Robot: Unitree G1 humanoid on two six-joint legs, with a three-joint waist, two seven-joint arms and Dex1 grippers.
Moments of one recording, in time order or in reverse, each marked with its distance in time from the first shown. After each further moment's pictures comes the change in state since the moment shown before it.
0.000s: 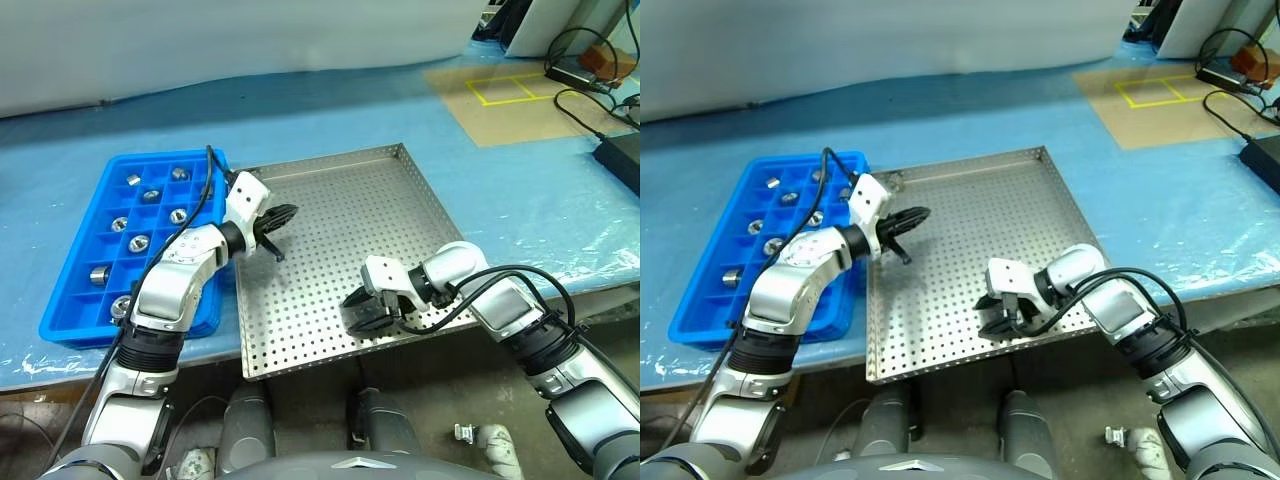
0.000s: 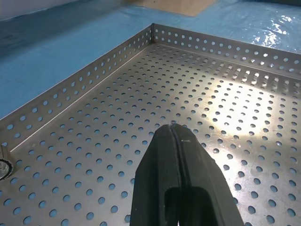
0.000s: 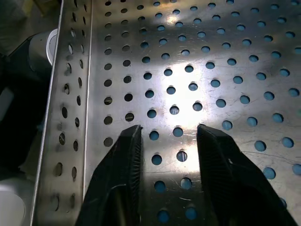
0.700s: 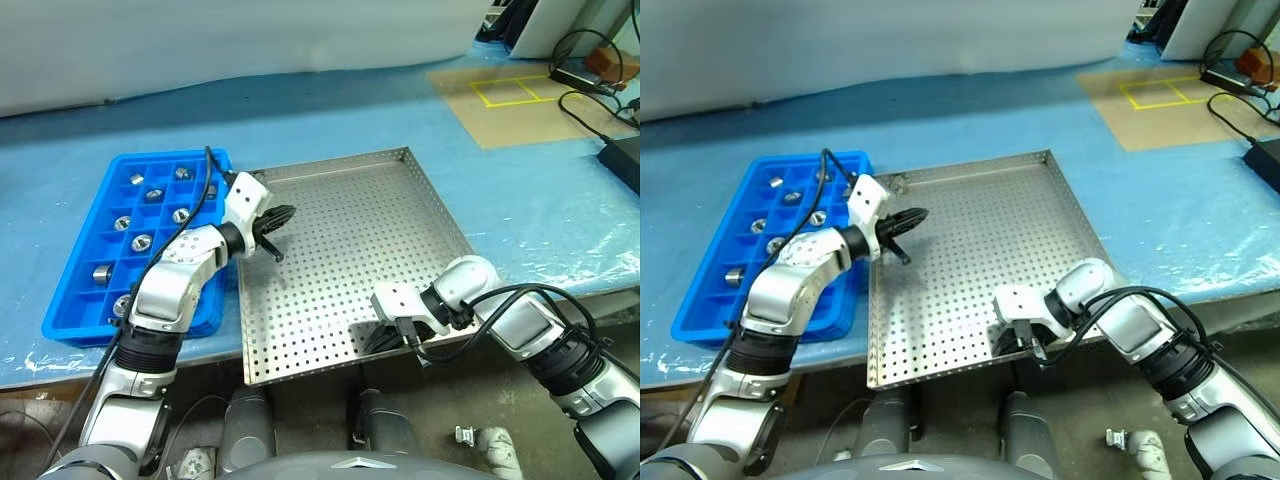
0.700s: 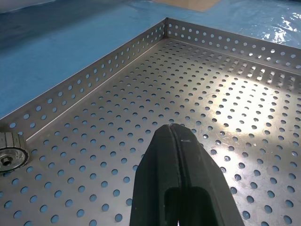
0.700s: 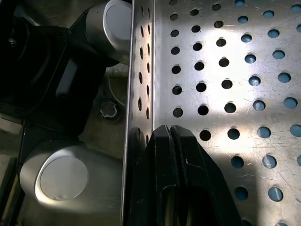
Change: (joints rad) left arm 0.001 0.011 -0.008 0.012 -0.009 0.014 0.026; right arm 0.082 -0.117 0.036 -0.182 -0.002 0.135 0.125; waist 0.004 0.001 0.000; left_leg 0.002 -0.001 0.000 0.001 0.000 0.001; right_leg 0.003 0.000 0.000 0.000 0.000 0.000
